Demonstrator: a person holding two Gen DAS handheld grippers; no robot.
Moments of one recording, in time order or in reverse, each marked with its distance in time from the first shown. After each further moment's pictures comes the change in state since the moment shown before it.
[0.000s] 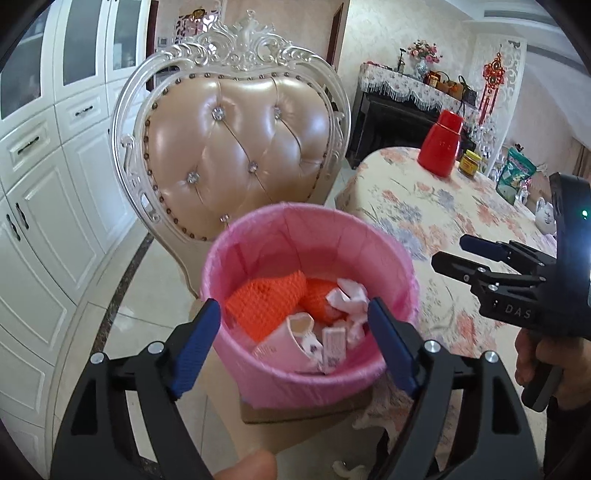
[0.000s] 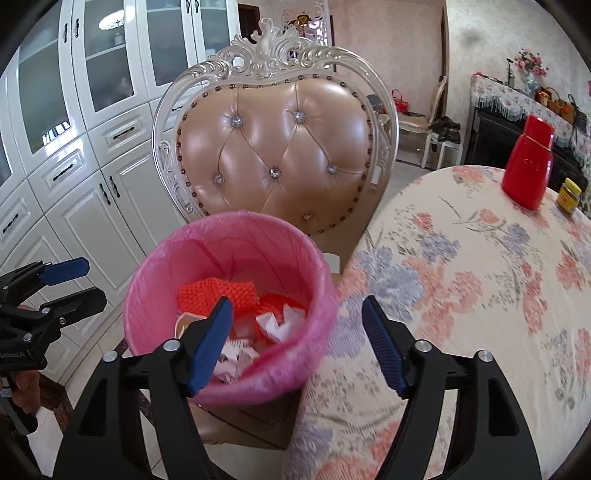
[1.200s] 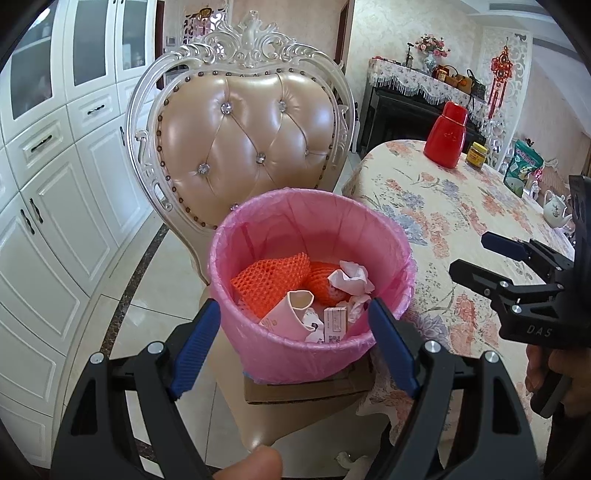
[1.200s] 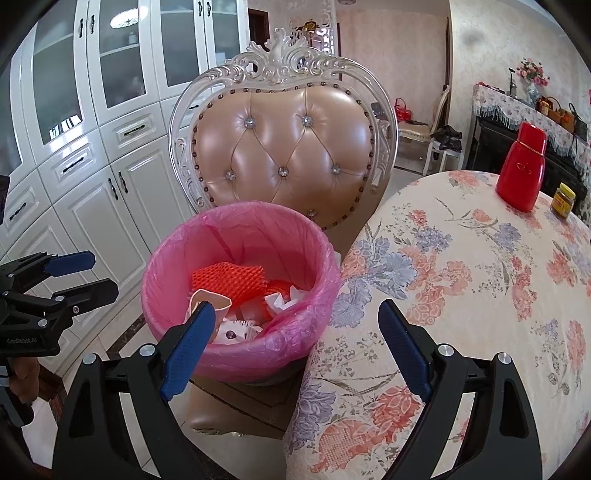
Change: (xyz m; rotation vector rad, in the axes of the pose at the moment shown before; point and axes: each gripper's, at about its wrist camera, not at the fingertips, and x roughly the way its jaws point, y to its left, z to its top) left arm -0.020 -0.015 -0.021 0.004 0.009 0.064; right arm -0.025 0.009 -0.017 -0.034 -0.016 0.011
